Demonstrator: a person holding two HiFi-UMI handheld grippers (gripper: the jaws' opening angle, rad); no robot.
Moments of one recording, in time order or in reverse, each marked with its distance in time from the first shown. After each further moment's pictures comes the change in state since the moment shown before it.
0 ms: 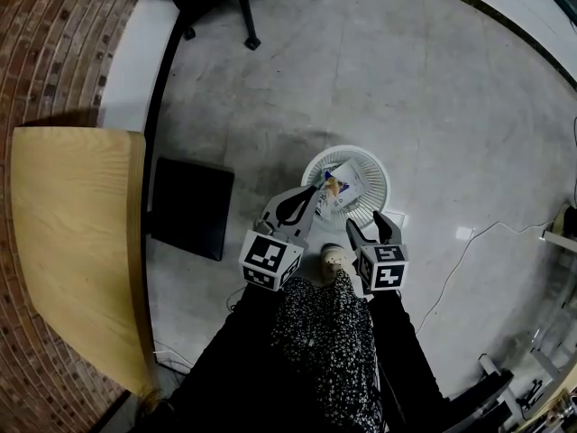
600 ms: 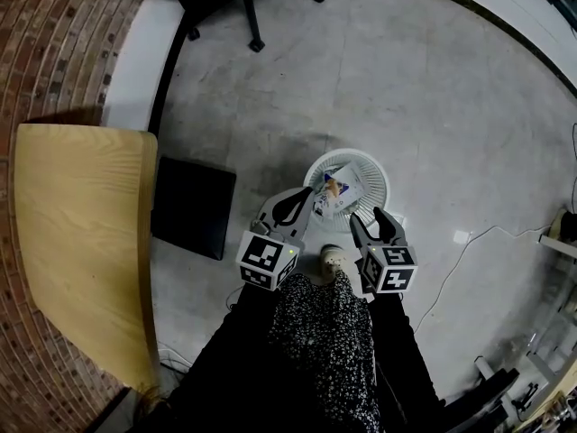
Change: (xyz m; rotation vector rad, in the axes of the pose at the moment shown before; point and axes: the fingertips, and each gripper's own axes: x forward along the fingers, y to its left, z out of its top) left arm -0.012 0.011 0.012 -0.009 -0.001 0.024; right arm -0.023 0.008 0.049 0.053 -0.123 0.019
